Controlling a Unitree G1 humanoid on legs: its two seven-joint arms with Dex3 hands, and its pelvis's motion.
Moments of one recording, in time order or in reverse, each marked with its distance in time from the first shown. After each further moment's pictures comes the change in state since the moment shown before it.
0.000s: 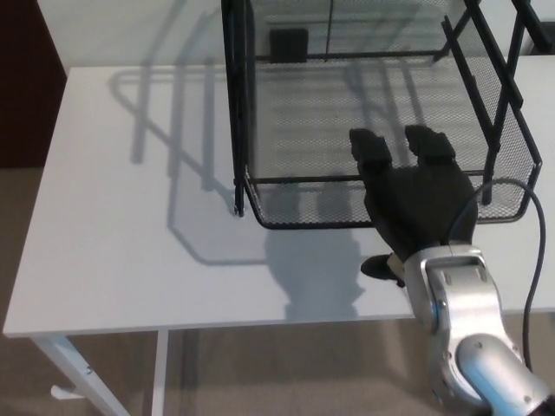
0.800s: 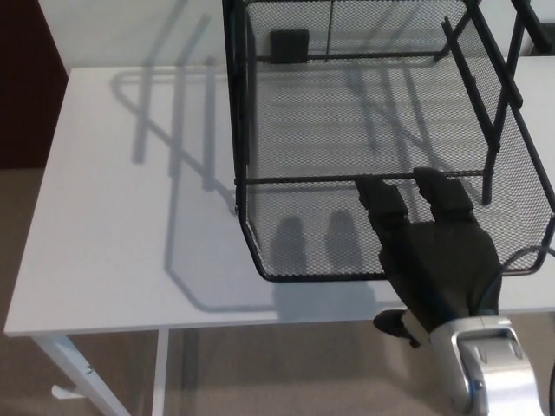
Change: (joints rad) left_arm 0.003 0.008 0.001 0.009 0.002 0.000 -0.003; right_arm 0.267 -0.054 -0.004 -0.263 0.000 -0.052 -0.036
